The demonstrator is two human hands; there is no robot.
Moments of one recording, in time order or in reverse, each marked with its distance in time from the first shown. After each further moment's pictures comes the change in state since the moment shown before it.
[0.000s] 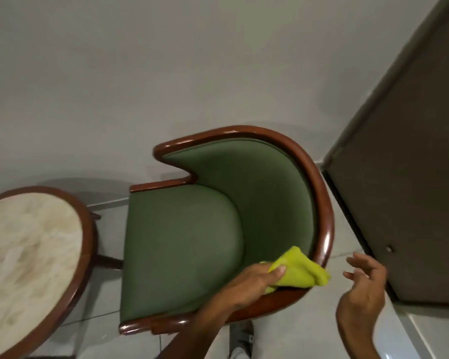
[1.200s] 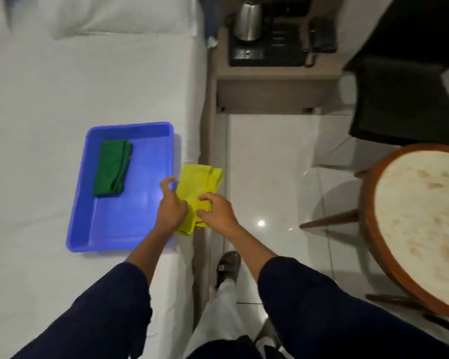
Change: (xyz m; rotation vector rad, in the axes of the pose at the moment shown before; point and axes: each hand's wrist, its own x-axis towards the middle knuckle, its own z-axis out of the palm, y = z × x) left_hand -0.759 -0.545 0.054 -0.951 2.249 -0.477; right_hand -0.951 -0.022 0.064 -0.661 -2.557 -0.889
